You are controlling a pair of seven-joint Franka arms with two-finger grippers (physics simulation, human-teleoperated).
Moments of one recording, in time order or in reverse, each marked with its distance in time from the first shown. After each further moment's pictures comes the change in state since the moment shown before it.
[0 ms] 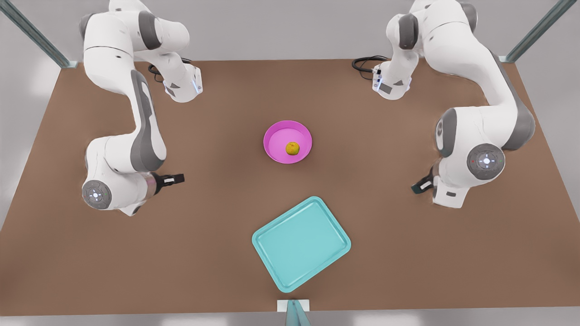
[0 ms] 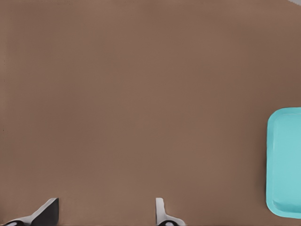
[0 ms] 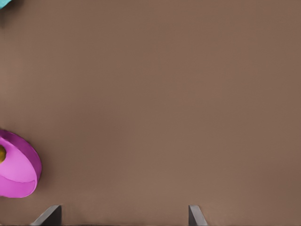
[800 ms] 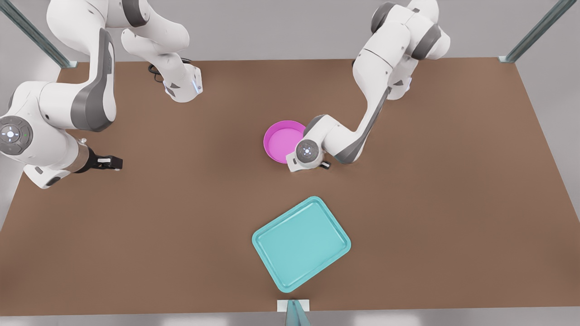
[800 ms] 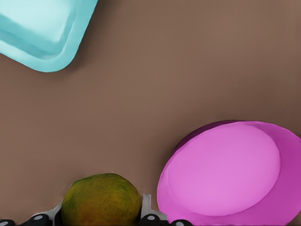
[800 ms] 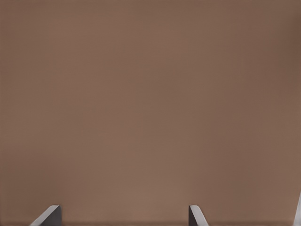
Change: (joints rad) left arm -0.110 0.104 -0.725 -0.413 0.095 0.474 0.287; right arm -0.114 -0.231 -0.013 0.074 -0.376 -0.037 0.000
